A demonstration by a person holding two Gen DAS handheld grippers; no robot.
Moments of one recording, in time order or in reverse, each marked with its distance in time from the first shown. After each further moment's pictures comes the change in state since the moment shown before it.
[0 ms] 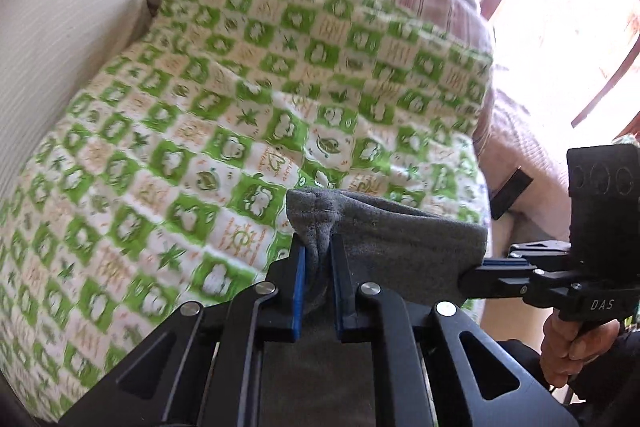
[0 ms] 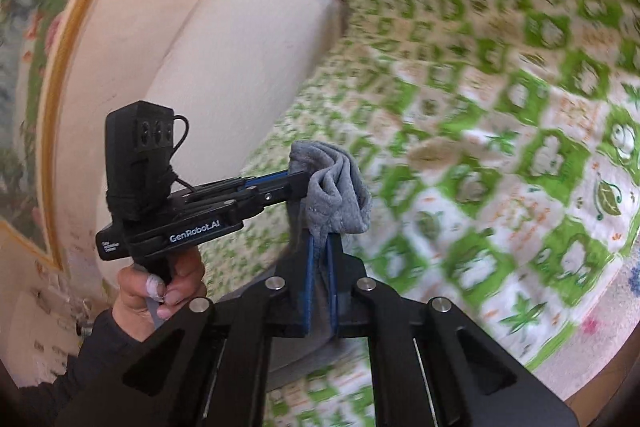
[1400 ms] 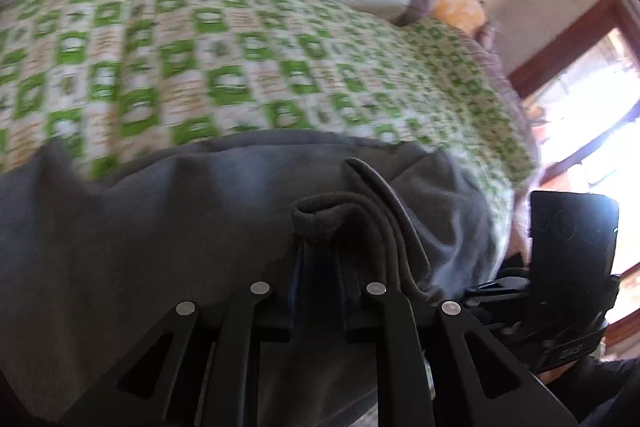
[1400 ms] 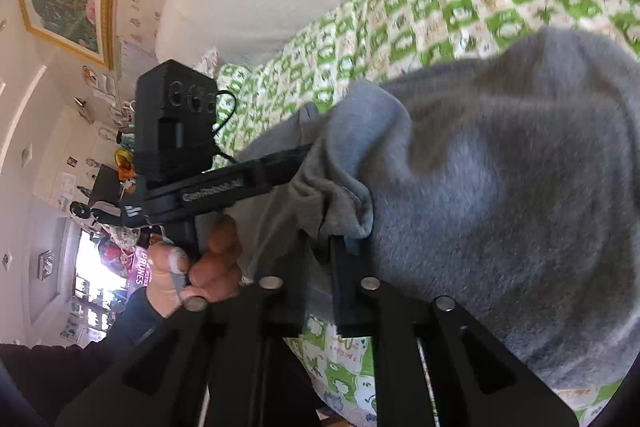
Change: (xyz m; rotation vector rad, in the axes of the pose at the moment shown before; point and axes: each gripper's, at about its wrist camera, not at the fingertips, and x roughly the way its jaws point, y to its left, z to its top) left arm -0.146 0.126 -0.334 -0.690 -0.237 0.084; right arm 0.177 0.194 -0.208 -0.346 0.639 0.269
